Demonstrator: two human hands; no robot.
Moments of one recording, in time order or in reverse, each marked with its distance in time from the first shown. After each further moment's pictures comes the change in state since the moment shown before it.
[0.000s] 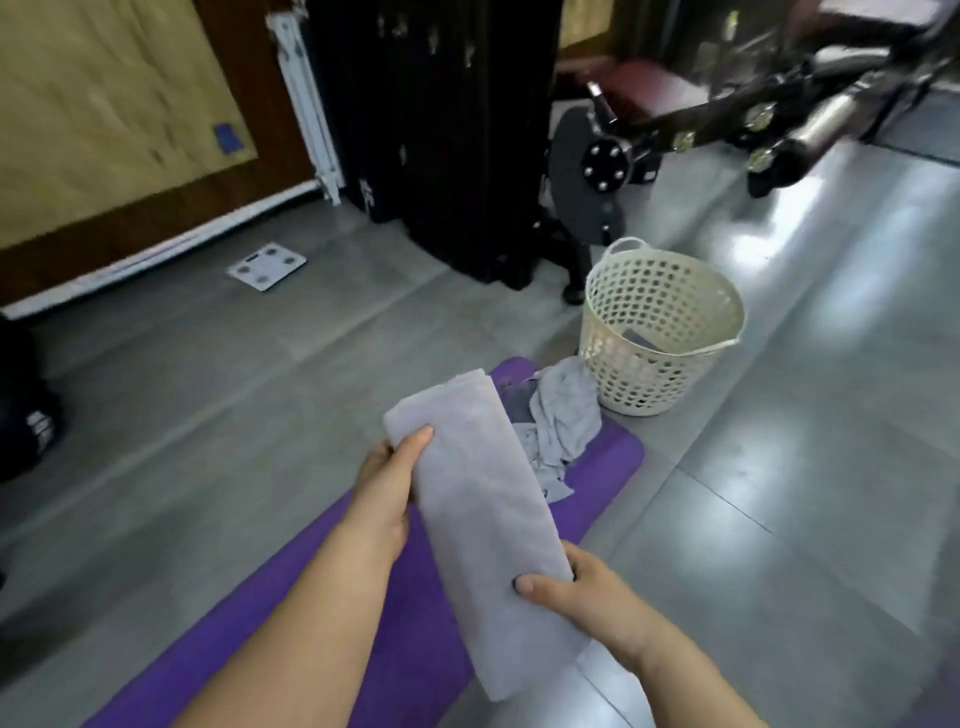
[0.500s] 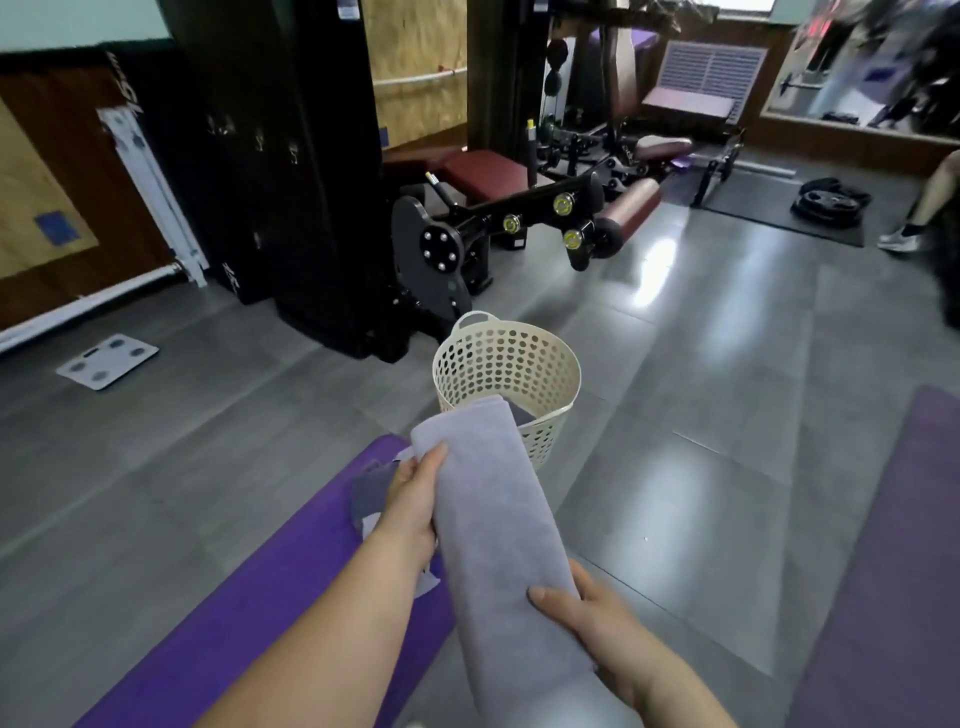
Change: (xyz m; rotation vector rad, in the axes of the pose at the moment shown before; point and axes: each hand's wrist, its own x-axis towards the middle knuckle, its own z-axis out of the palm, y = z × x) left_hand -0.003 -0.048 0.325 -0.020 -0.231 -0.205; right_hand -0.068 -0.017 -0.277 0.258 0.132 -0.114
